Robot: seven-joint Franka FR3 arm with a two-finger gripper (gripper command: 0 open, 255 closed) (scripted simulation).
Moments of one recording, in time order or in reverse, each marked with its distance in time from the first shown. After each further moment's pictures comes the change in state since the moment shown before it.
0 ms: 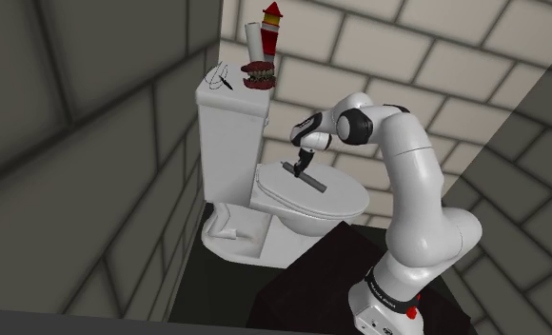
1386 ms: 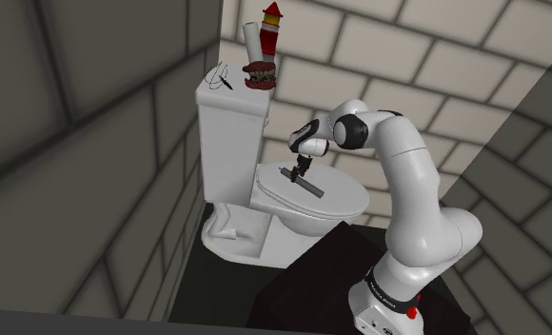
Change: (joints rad) arm -0.011 0.068 0.015 0.027 0.011 0.041 -0.006
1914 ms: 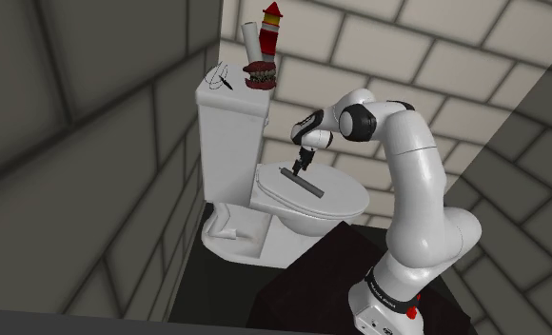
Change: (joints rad) arm 0.024 -0.117 -0.019 -0.085 -0.013 -0.032 0.007
